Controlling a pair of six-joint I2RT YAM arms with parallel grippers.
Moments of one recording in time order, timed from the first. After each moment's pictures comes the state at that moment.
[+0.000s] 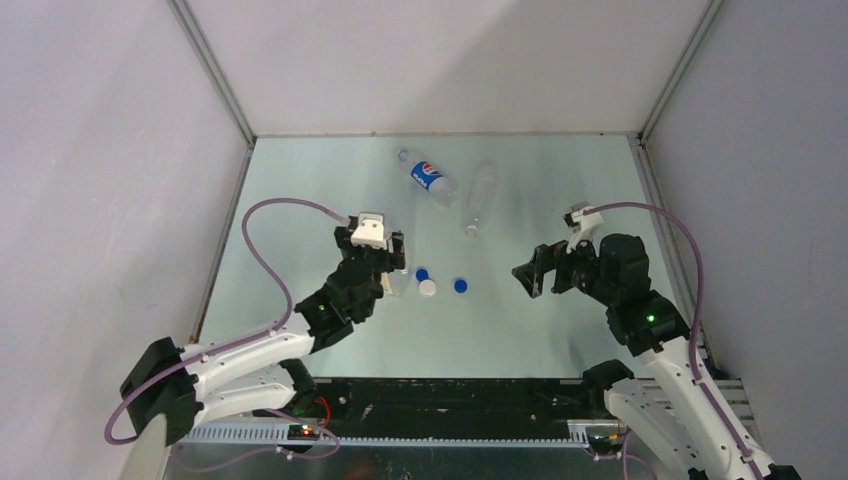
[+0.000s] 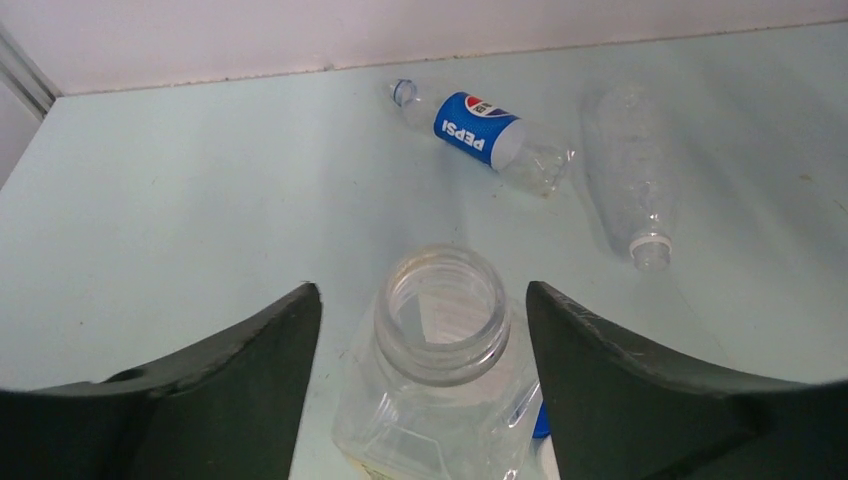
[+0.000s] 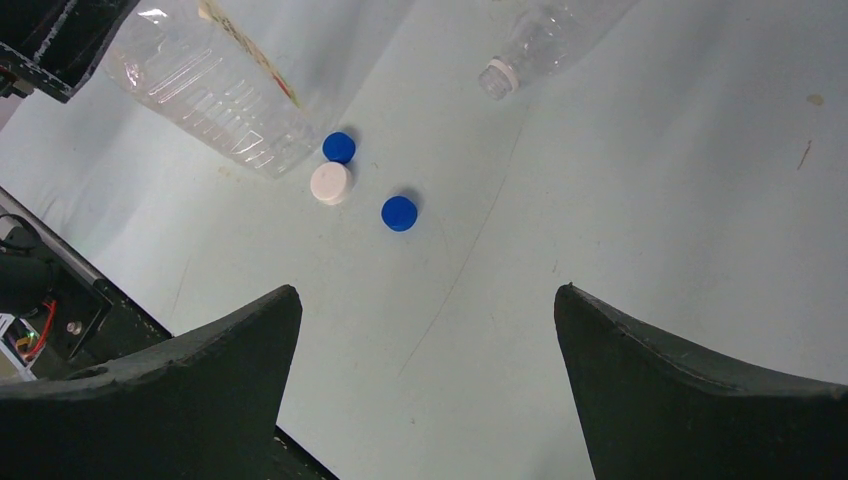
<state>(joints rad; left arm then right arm) -0.91 1.01 0.50 0.42 -0.78 -0.06 0.36 0.66 0.70 -0.47 -0.30 0.19</state>
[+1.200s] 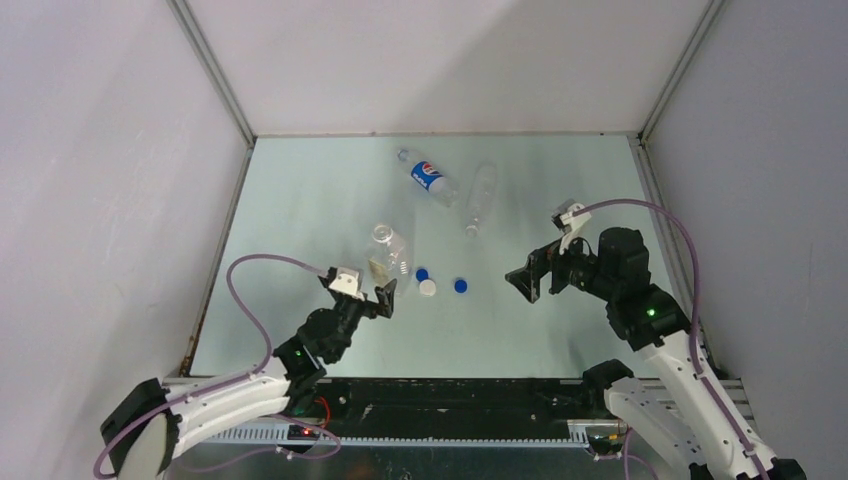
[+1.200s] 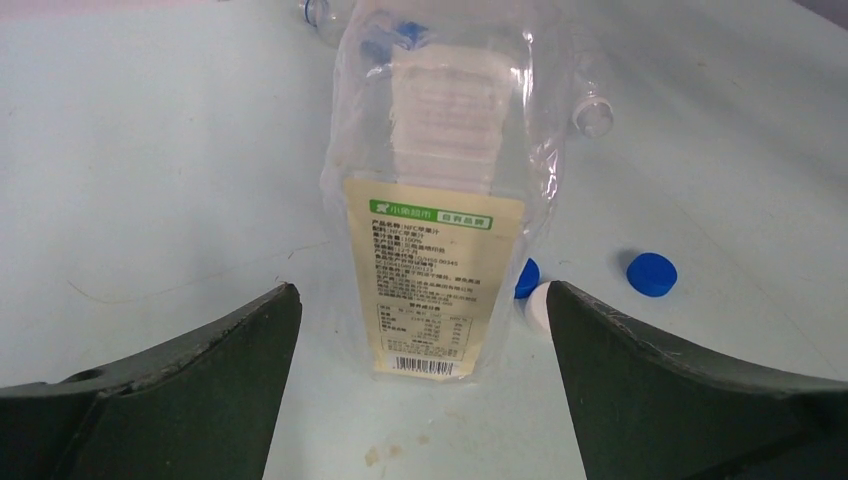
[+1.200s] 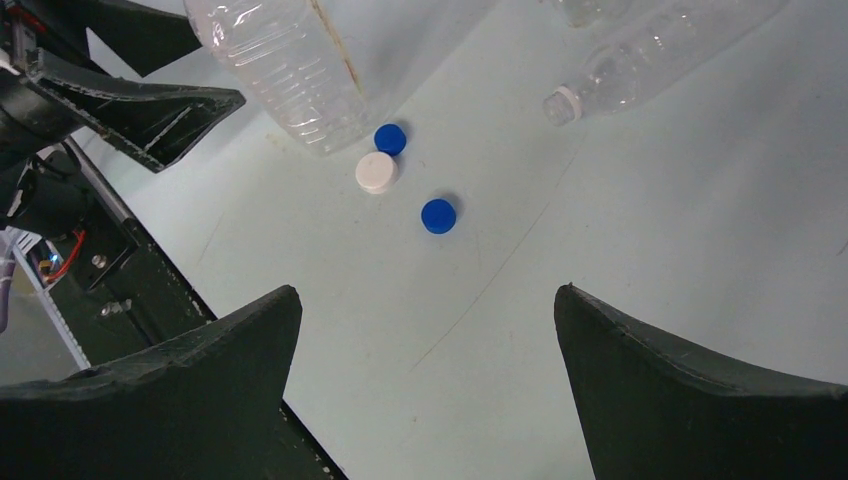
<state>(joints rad) -0.91 0.65 0.03 0.56 -0.55 -0.10 0.38 0.69 0.75 -0.47 -0.43 0.08</state>
